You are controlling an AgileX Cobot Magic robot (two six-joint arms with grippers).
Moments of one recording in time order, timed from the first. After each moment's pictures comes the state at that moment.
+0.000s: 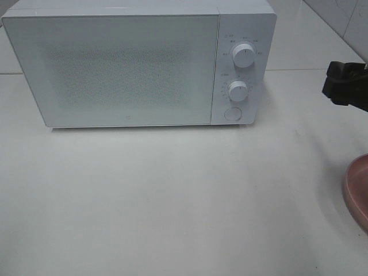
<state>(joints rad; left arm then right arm) 0.06 0.00 -0.51 0.09 1.04 -0.08 0.26 1.31 -0.31 0.39 -0.82 -0.22</state>
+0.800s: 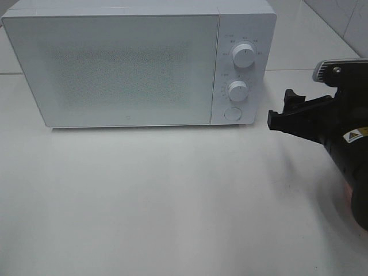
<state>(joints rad) 0.06 0.00 -0.51 0.09 1.04 -0.08 0.70 1.60 -0.34 0.87 -1.19 -0.39</state>
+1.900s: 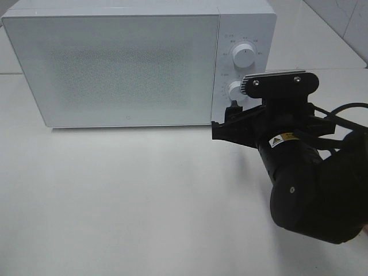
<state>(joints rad) 0.06 0.00 -0.51 0.10 1.04 -0.08 0.86 1.84 -0.54 0.98 -1.21 -0.41</state>
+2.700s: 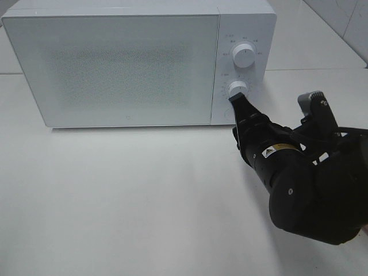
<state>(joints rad) 0.06 0.00 -0.51 0.10 1.04 -0.08 0.86 1.85 -0.54 0.98 -1.03 0.75</state>
